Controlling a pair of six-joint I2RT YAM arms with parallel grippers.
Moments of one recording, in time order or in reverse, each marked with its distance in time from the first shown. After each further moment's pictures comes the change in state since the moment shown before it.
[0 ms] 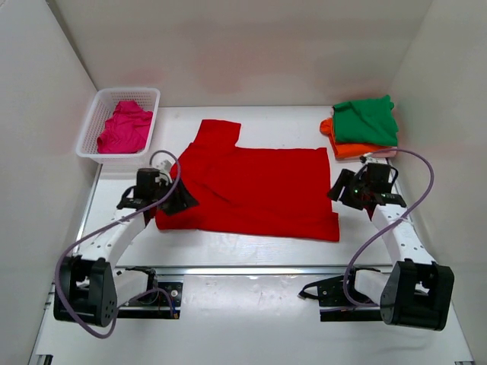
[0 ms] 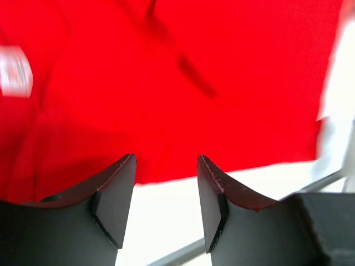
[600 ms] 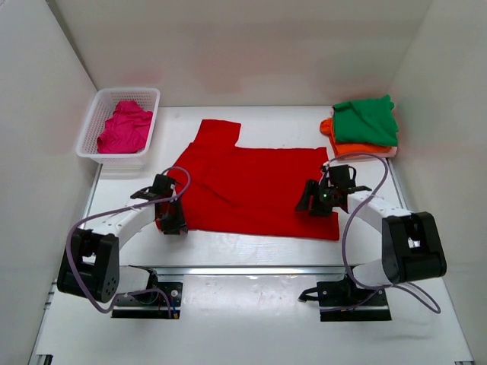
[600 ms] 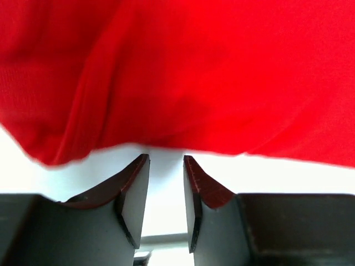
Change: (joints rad) left arm -0.117 0.206 0.019 -0.296 -0.301 0.019; right arm 0.304 0.301 -0.013 0.150 -0.091 0.110
